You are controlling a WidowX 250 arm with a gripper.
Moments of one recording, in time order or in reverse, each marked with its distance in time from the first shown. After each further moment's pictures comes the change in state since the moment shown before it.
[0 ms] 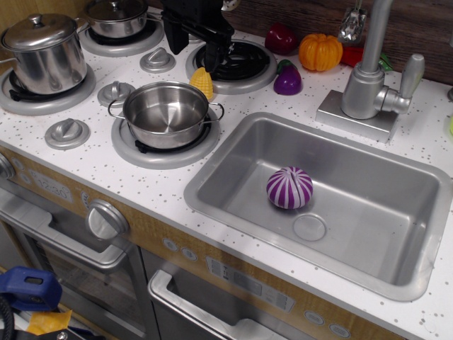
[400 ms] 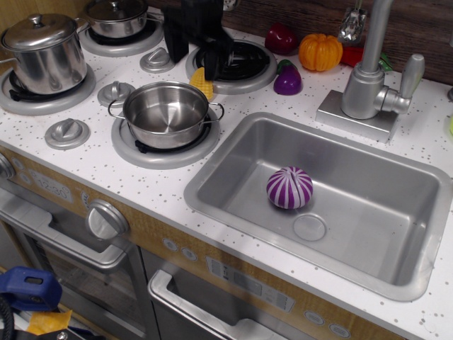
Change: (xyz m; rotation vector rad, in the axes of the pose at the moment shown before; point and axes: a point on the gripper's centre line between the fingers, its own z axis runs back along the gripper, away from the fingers) arm -0.008 -0.008 -0.025 -0.032 0.048 -0.008
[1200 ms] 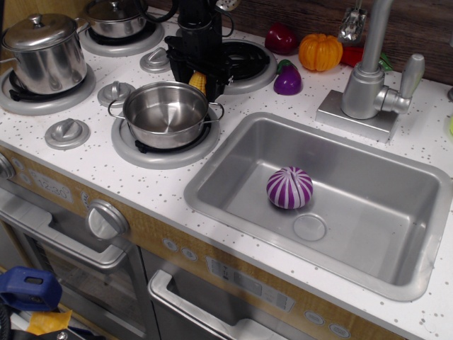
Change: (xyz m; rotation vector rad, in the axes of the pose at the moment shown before) arm 0.004 0.002 -0.026 -0.060 -0.019 0.007
